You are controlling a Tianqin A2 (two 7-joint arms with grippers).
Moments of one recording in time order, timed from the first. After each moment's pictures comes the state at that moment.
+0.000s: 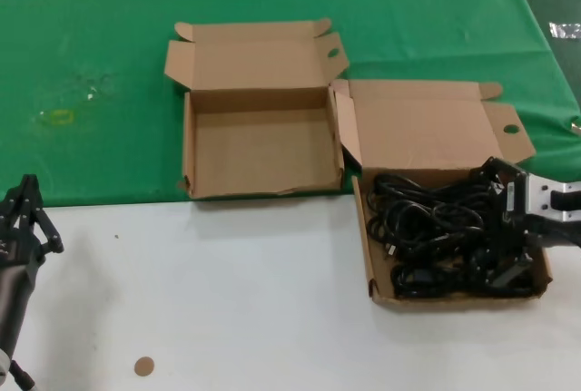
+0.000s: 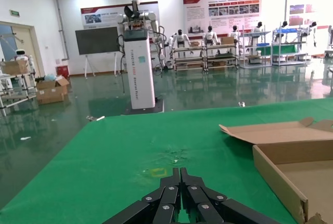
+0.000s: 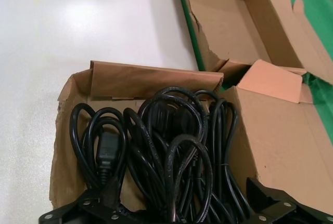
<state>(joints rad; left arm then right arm) 0.00 -0.30 1.60 -1.60 -1.80 0.00 0.00 0.60 0.90 -2.07 1.35 1.43 -0.89 0.05</state>
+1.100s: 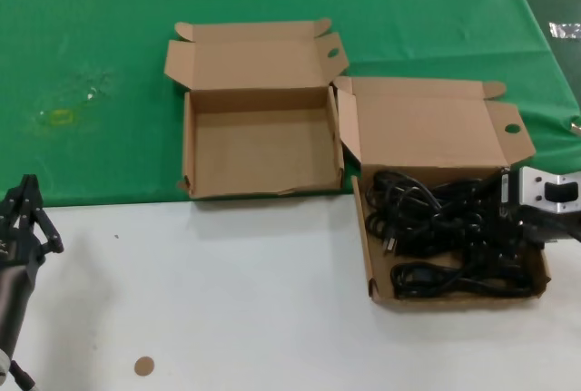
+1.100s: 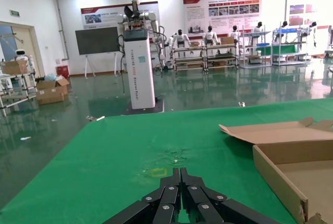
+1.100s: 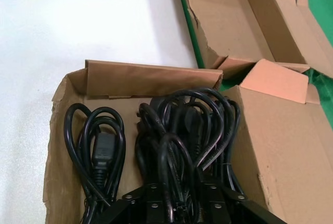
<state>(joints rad) 0.00 -0.30 1.60 -1.60 -1.80 0.00 0.00 0.64 0.84 -2.02 1.31 1.35 -0.97 0.06</state>
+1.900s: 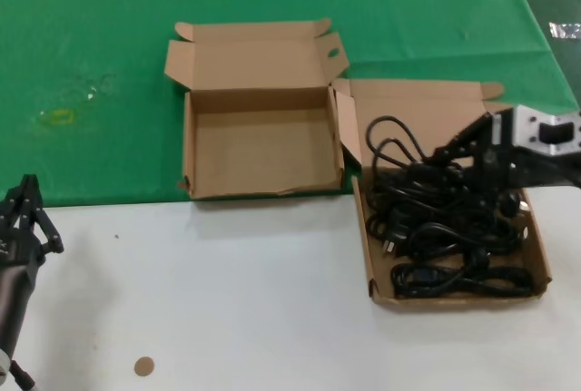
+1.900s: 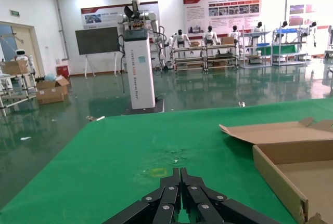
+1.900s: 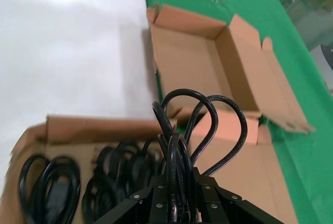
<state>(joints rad) 0.00 -0.30 1.60 -1.60 -1.80 0.00 0.00 0.77 0.82 -2.00 1.35 1.37 -1.07 0.10</state>
